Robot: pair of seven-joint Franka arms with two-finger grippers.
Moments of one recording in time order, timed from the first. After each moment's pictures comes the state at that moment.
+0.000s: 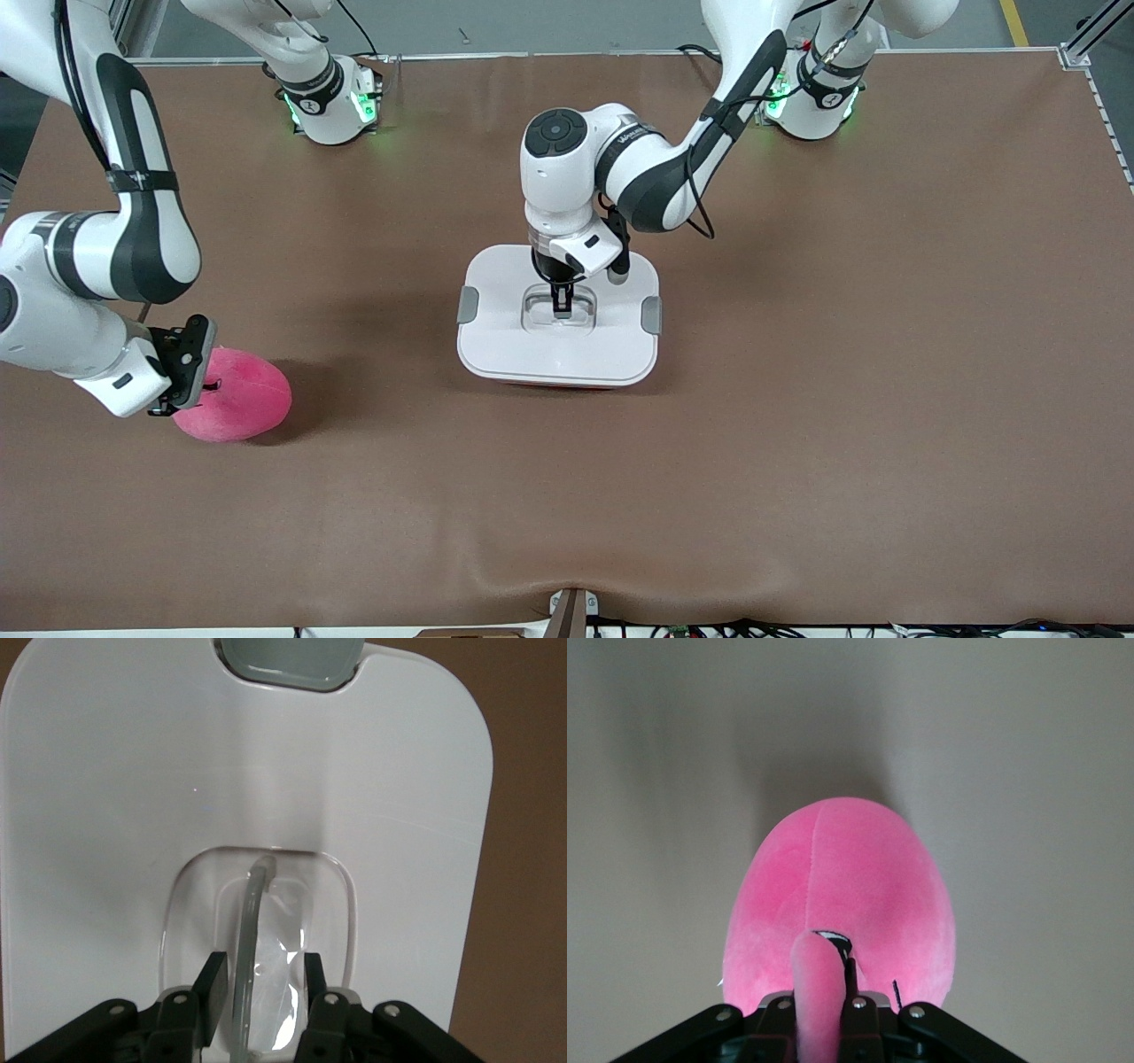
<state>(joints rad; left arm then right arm) -0.83 0.59 -0.04 -1.49 0.19 2.22 -2.55 -0.01 0.39 -0.05 -1.67 -0.02 2.05 -1.55</state>
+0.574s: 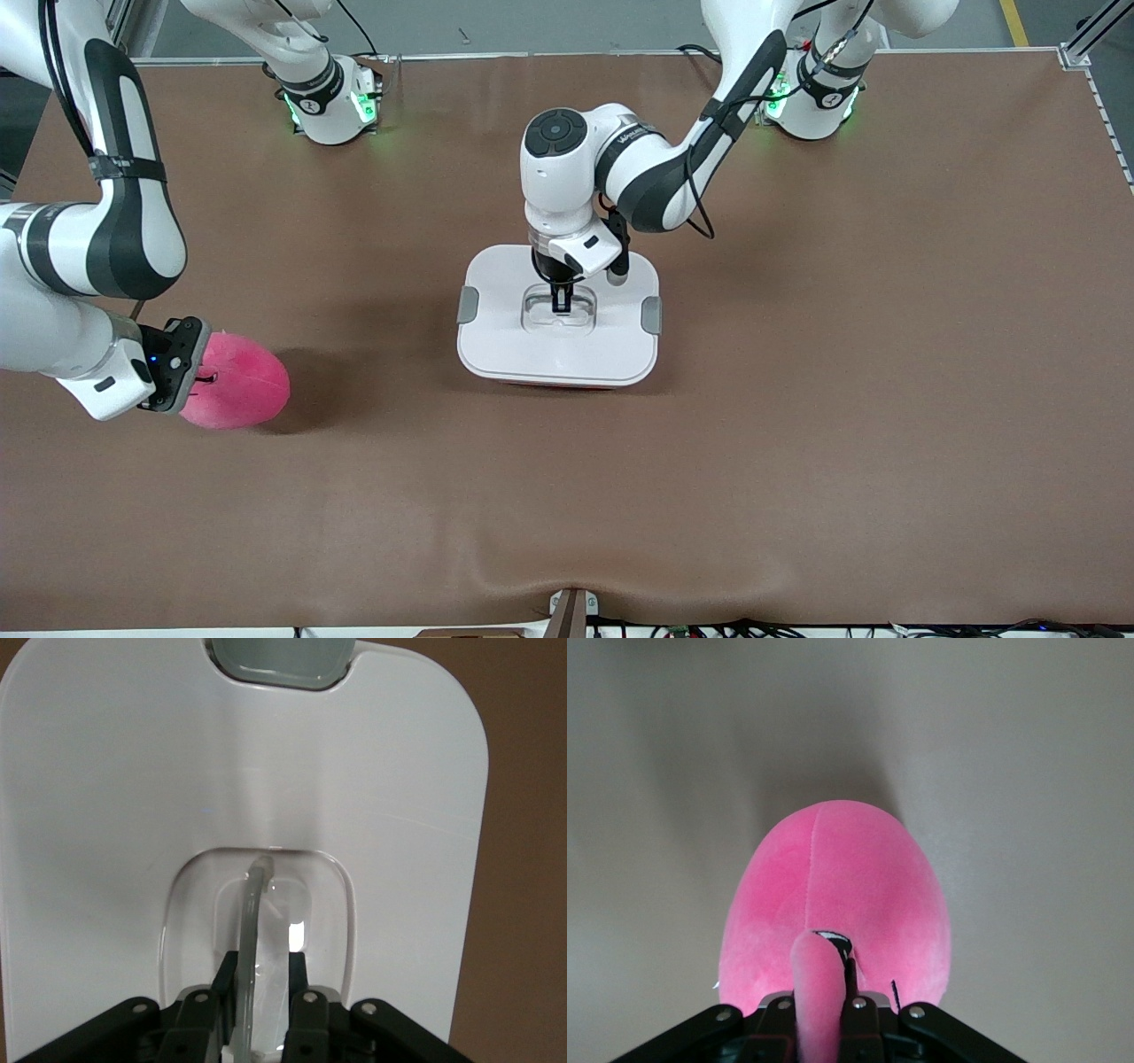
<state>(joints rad) -0.83 0.59 -0.04 -1.49 0.20 2.22 -2.52 0.01 0.39 -0.04 -1.59 0.00 1.88 -1.36</state>
